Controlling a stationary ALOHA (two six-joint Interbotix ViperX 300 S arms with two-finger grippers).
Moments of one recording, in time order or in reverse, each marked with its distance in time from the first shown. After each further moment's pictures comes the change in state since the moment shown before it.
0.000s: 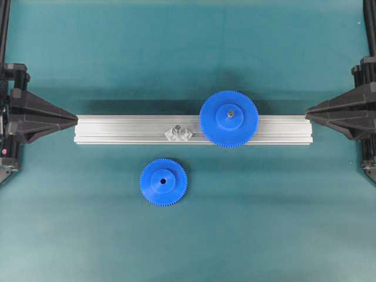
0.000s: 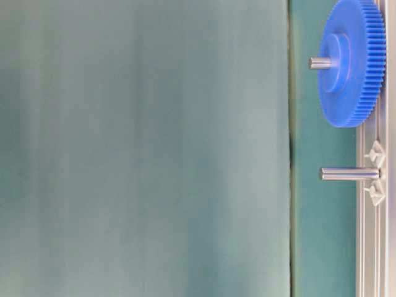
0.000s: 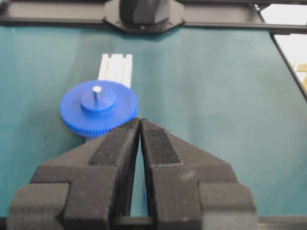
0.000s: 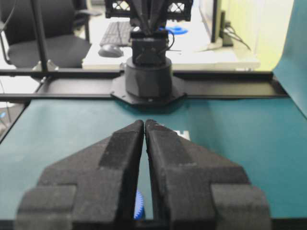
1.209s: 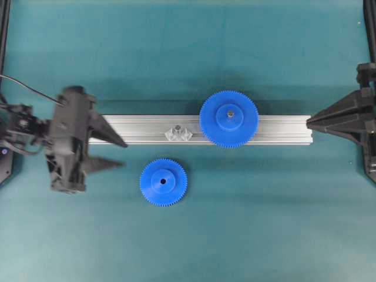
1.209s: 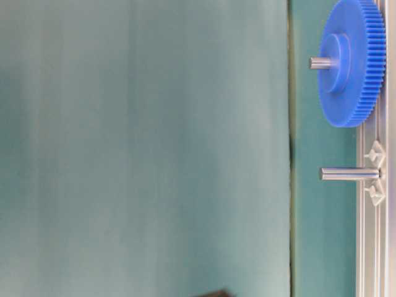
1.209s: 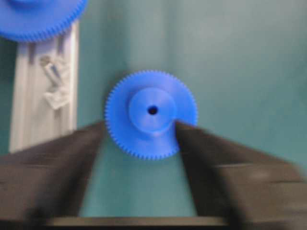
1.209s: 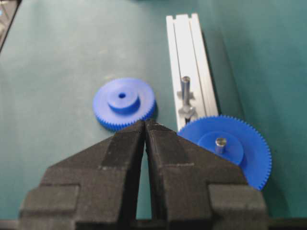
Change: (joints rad) left arm -0.100 0.506 -0.307 0.009 0.336 -0.060; right arm 0.006 -0.040 -0.114 0.023 0.532 0.086
